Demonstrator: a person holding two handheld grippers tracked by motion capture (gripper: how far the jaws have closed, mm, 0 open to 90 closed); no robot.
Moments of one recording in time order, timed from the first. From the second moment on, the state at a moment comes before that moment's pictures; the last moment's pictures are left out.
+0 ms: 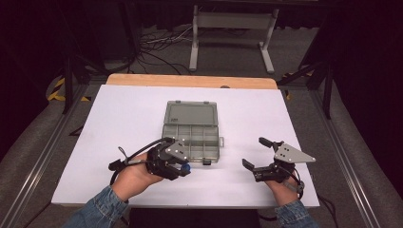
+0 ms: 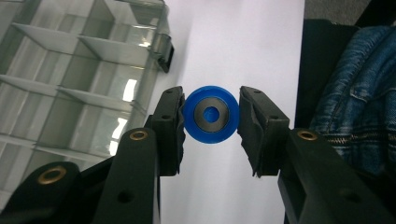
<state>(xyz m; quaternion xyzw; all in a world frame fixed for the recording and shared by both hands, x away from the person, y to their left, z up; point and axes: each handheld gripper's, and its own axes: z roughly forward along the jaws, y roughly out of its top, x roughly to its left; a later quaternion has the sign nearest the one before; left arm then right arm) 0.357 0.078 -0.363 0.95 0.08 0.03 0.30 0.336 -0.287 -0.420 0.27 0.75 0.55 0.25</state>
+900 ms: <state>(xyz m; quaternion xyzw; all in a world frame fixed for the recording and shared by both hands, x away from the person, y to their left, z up) 0.411 0.106 -0.345 0.92 0.18 0.07 0.33 0.337 -0.287 -0.421 0.27 0.75 0.56 0.25</state>
